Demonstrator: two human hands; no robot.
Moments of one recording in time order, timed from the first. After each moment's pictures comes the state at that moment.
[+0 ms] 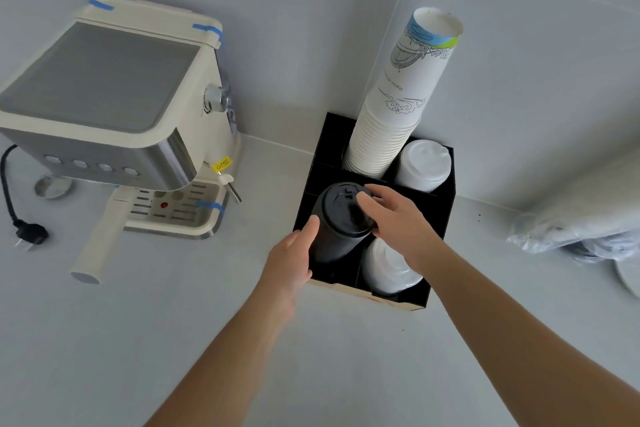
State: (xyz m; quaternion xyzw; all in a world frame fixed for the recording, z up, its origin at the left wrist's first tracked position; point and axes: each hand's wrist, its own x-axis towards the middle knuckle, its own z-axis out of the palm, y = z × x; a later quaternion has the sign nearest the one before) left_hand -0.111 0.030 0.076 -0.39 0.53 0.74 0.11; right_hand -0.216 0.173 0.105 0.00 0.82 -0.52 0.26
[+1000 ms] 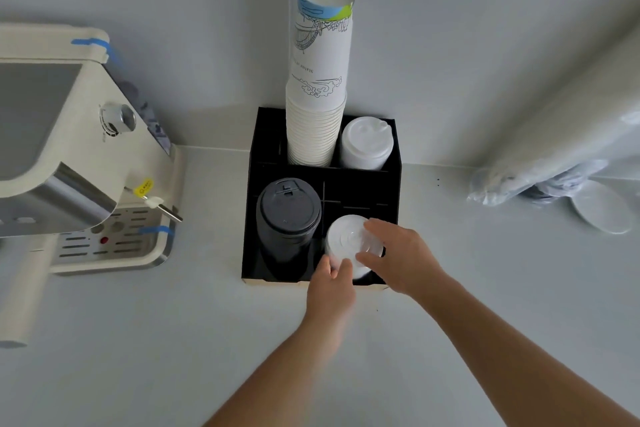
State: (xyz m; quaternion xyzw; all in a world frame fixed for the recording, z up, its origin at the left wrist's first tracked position) left_hand -0.116 0.145 0.058 -0.33 0.66 0.65 0.18; right_hand -0.179 0.258 0.088 -0.06 0.96 -0.20 0.21
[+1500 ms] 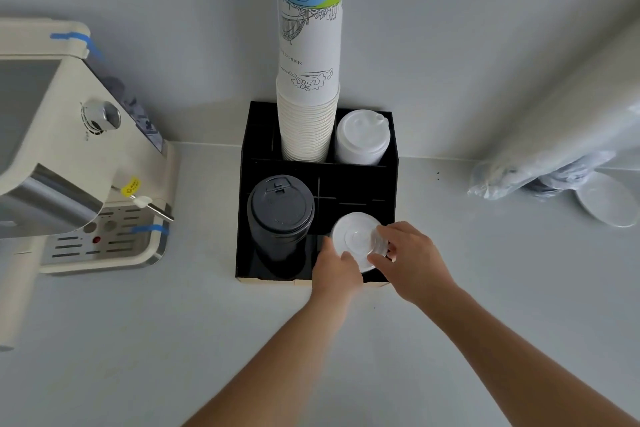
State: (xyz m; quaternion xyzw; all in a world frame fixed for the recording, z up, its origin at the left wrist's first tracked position) left_hand -0.149 0.160 0.031 -0.32 0.72 0.59 0.19; right_hand -0.176 0.284 0.063 -0.06 0.96 -0.23 0.15
